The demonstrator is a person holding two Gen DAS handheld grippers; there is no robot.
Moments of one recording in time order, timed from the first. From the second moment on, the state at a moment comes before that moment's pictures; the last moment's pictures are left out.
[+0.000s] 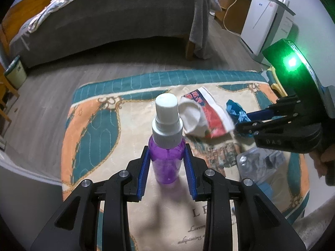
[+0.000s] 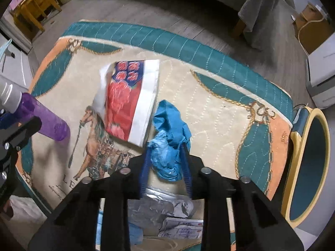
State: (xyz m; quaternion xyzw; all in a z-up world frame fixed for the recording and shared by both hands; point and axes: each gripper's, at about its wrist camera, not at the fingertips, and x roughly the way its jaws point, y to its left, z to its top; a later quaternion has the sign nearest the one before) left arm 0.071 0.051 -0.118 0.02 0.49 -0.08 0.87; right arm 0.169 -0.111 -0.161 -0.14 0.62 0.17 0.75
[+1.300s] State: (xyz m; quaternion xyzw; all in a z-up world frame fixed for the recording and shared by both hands) left arm 0.088 -0.107 -0.023 0.09 0.37 -0.16 0.91; right arm 0.158 -0.304 -0.024 0.01 0.46 0.09 0.88
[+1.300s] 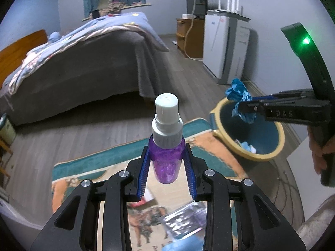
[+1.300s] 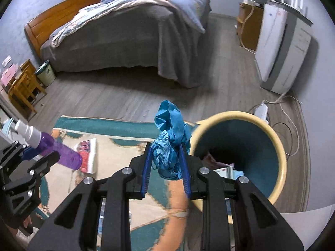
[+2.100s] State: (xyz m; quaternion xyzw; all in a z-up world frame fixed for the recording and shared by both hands) left arm 0.088 -0.227 -0.065 0.11 0.40 -0.28 0.87; right arm 0.180 -0.429 -0.062 0.07 0.47 -0.03 0.88
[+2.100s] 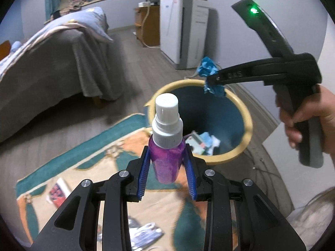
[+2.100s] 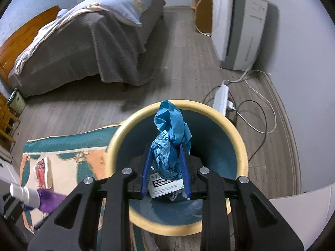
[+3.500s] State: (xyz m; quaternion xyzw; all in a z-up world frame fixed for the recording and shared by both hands) left arm 0.120 -0.196 -0.038 0.11 0.38 -0.22 0.89; right arm 0.183 -0.432 -0.058 0.12 0.47 -0.04 0.87
